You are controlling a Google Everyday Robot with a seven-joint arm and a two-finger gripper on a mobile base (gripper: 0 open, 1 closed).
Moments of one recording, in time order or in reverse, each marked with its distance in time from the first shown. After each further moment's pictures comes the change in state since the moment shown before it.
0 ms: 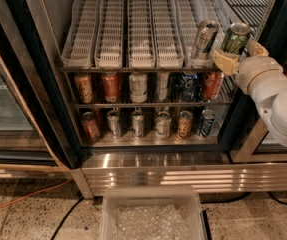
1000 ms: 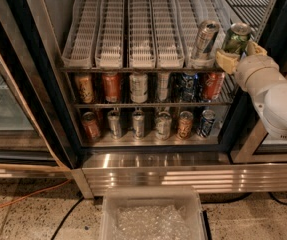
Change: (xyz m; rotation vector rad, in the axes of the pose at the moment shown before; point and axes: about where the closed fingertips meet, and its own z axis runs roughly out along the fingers) arm 0.024 -0.029 0.025 0.077 0.039 -0.074
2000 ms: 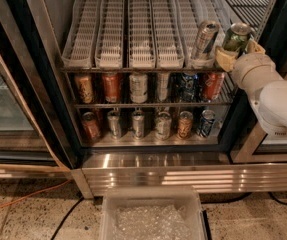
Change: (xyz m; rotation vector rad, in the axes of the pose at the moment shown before) arm -0.002 0.007 0.010 0.010 -0.001 0.026
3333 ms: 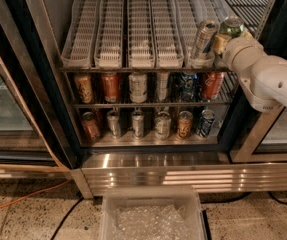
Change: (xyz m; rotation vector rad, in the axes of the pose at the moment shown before) arm -0.012 0.017 0.058 -0.045 0.026 0.125
